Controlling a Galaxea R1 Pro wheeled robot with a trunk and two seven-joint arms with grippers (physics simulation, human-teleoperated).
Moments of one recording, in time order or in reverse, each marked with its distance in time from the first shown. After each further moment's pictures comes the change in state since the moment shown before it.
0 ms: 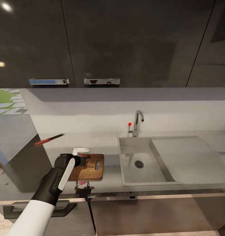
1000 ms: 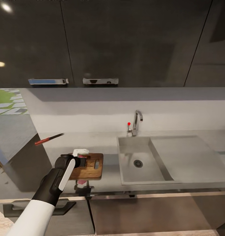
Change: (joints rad) left arm 0.000 0.000 0.000 0.022 -0.001 -0.001 0.000; right arm 0.000 0.000 0.000 0.000 0.000 0.000 0.000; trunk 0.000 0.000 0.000
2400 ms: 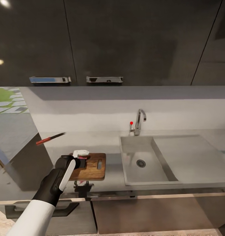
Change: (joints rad) left arm 0.000 0.000 0.000 0.024 -0.001 -0.004 0.001; right arm 0.000 0.000 0.000 0.000 0.000 0.000 0.000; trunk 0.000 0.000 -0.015
